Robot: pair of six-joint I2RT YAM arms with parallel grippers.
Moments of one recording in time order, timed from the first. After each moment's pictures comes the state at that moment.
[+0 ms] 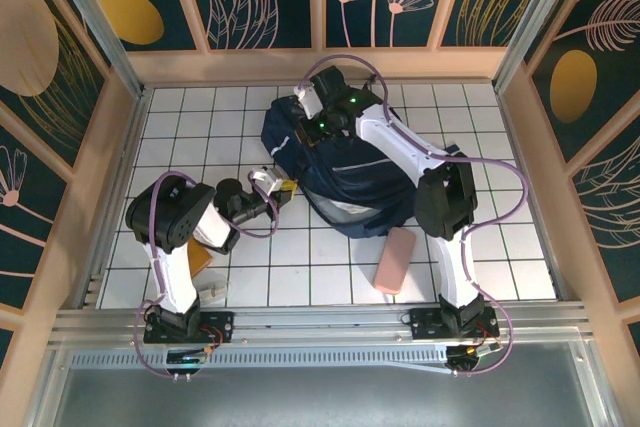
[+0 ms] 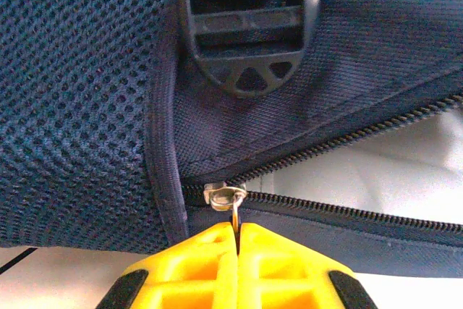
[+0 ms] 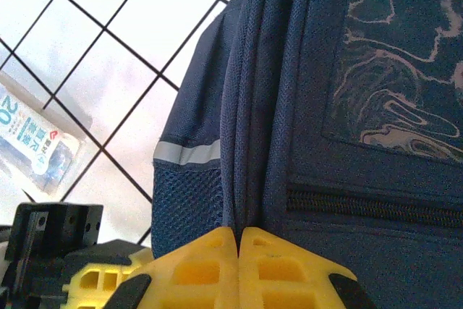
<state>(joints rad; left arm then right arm) -0.40 1.94 0.42 1.31 0.56 0.04 0.64 2.10 1.96 -0.77 -0.28 0.05</state>
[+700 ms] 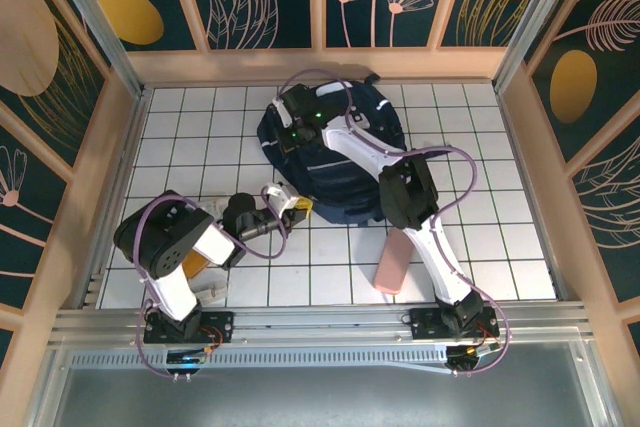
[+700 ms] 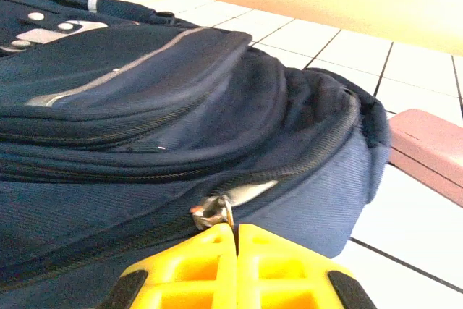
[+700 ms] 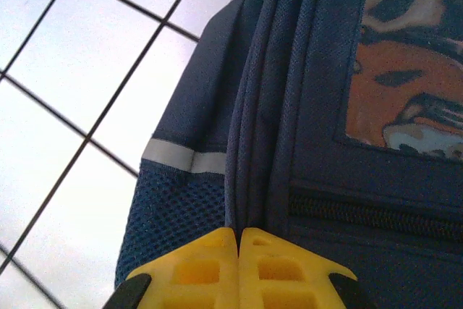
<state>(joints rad) -0.60 1.75 0.33 1.22 0.50 -0.01 0.72 2.41 2.17 -0.63 -0.09 0.16</state>
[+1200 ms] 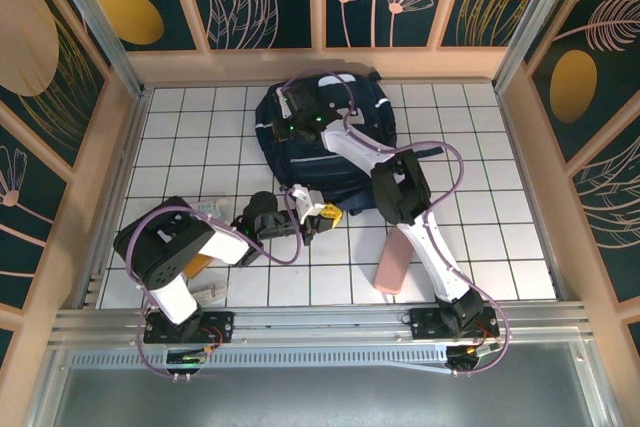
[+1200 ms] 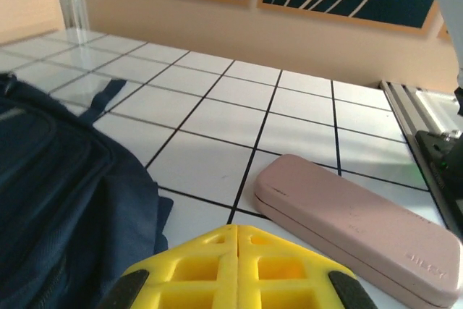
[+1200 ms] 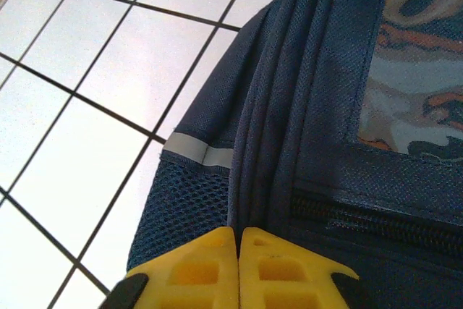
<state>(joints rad) -0.76 1.71 0.44 1.13 0.56 -0.09 0.67 2.51 2.19 -0.36 -0.14 0.28</state>
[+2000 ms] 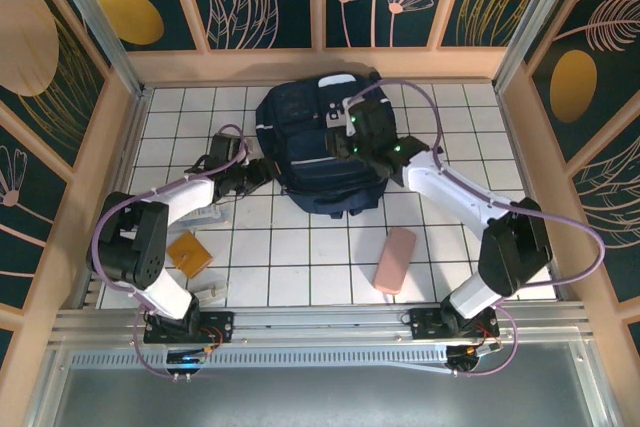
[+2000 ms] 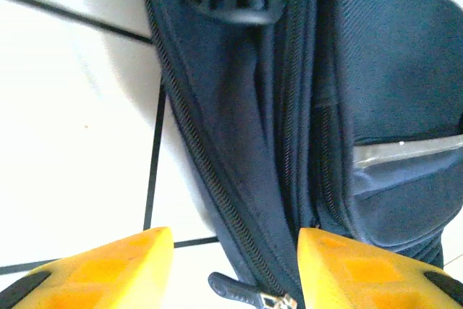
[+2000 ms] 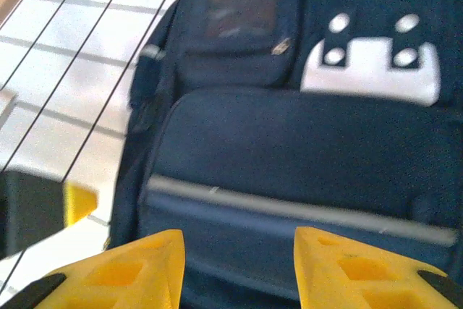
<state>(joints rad) -0.29 1.63 0.86 -0.09 0.39 -0.78 0.68 1.55 1.25 -0.35 0.06 0.30</state>
